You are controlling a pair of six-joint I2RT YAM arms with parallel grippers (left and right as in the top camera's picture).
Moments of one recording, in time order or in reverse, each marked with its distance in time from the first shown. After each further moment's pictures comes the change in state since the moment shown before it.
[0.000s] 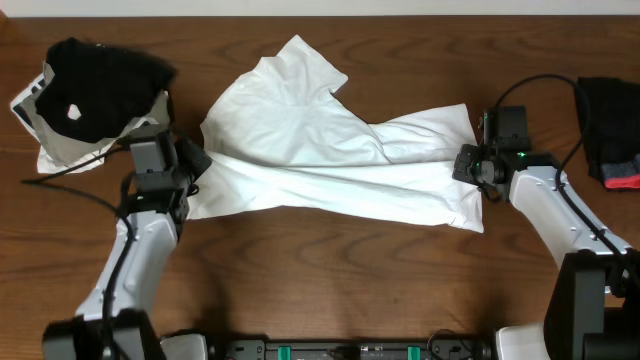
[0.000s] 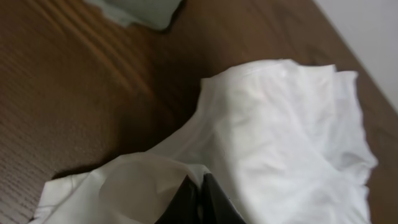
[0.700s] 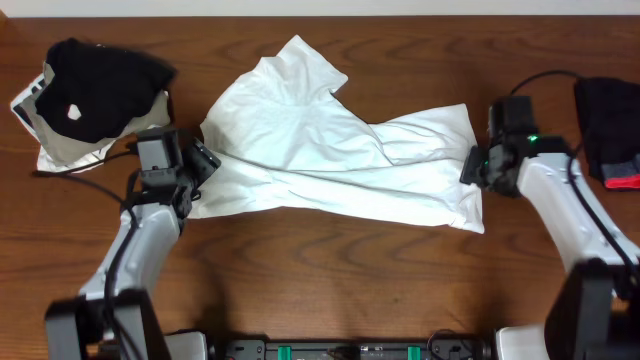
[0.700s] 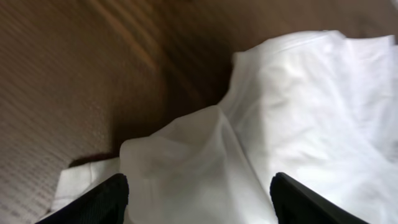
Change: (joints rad) left arm 0.000 0.038 0.000 -0.047 -0.014 0.040; right arm -0.010 -0.025 0.163 -0.361 0.047 0.016
